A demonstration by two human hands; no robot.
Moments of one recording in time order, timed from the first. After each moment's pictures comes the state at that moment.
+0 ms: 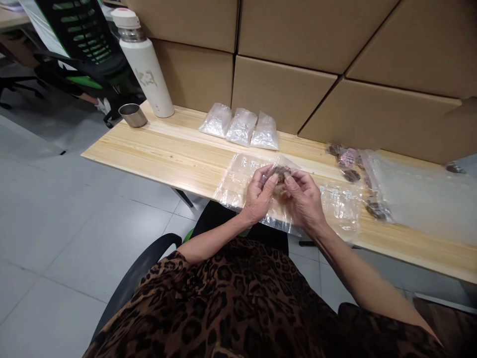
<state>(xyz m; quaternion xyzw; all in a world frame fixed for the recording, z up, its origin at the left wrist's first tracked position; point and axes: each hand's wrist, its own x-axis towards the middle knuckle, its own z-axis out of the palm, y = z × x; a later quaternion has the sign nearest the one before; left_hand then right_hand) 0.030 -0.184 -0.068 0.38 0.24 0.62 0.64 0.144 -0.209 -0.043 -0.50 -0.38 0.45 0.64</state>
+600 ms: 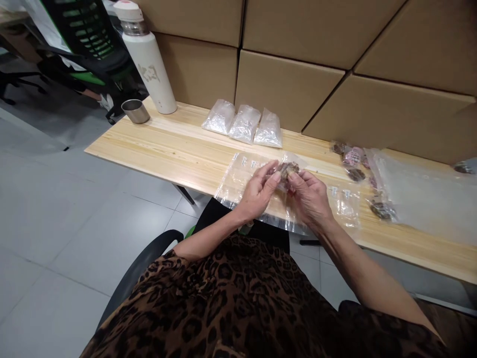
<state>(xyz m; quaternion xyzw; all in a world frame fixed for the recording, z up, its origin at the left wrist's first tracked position) -0.004 -0.183 -0.051 0.56 0.32 0.52 0.56 0.142 -0.208 -0.025 -0.51 -0.38 0.49 0.59</state>
